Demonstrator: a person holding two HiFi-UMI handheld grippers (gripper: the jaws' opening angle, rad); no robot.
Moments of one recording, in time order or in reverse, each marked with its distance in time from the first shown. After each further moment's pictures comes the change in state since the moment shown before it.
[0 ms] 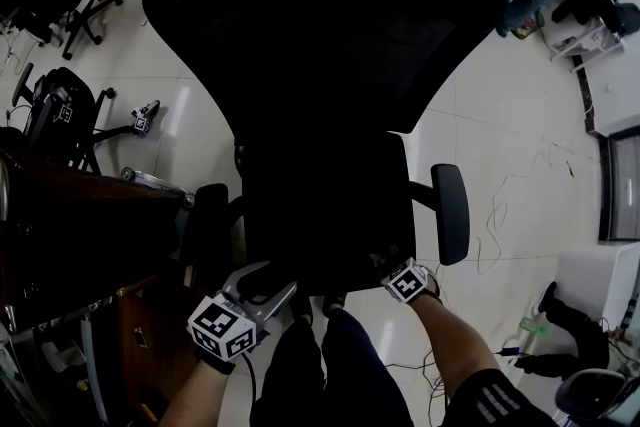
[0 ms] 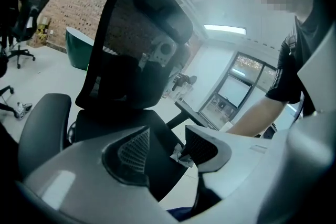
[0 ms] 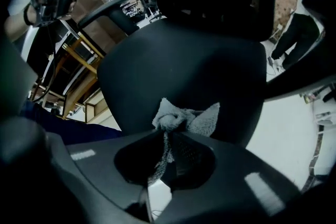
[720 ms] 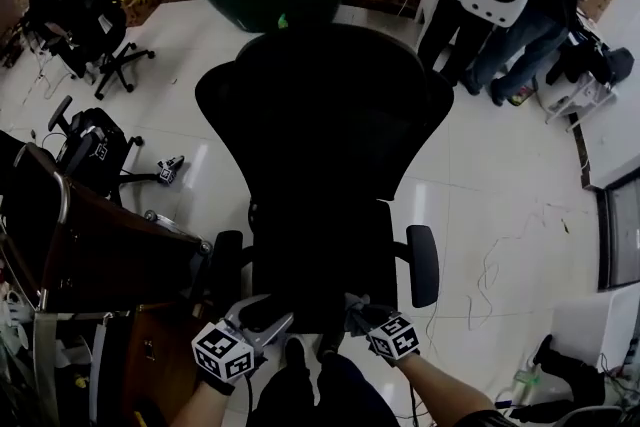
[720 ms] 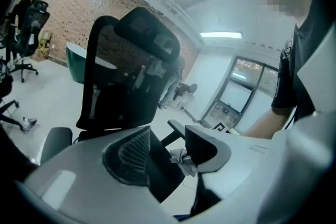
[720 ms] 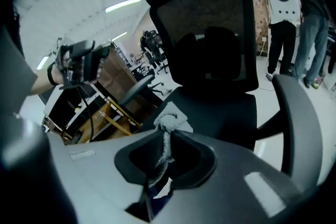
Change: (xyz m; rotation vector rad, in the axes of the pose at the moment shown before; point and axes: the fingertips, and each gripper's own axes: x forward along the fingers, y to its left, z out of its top) left arm -0.036 -0.073 0.080 0.041 -0.092 0.034; right arm -0.186 0.072 0.109 0.156 -0.480 0.145
